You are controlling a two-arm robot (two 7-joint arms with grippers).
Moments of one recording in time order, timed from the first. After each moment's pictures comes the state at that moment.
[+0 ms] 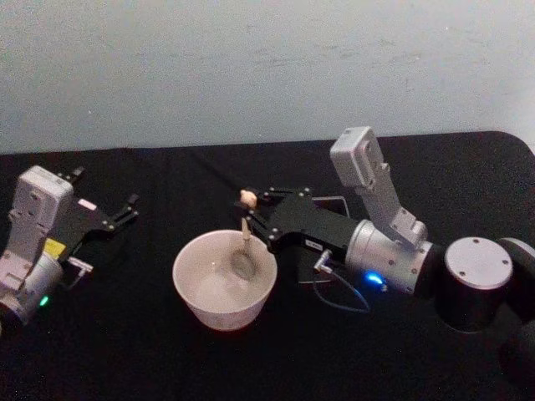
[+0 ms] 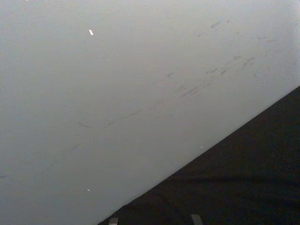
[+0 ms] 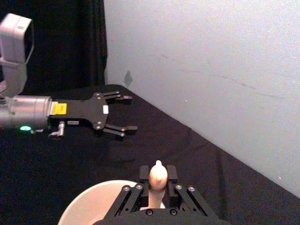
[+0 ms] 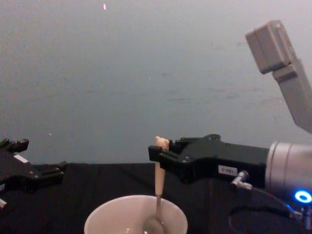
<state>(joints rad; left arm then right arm) -0.20 0.60 0.45 -1.41 -0.25 -0.12 0.03 0.35 0.36 -0.55 -1.46 0.34 0.05 0.49</state>
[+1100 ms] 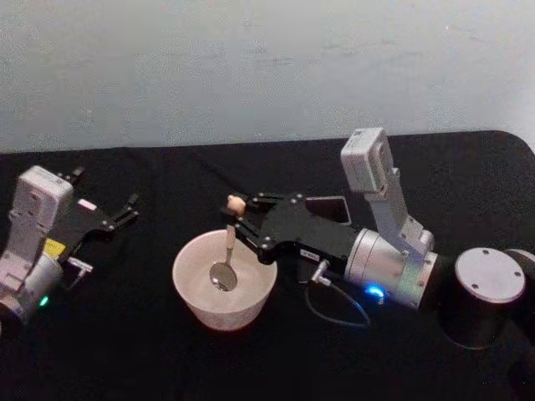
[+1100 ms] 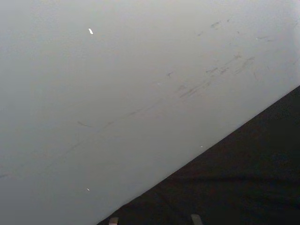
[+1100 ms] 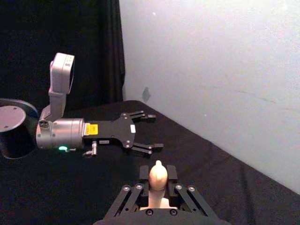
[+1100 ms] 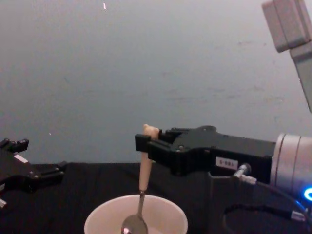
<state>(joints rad) -0.20 0.60 0.45 -1.41 -0.25 -0.12 0.03 0.29 0.39 -0.55 -1.59 0.41 0.07 0.51</state>
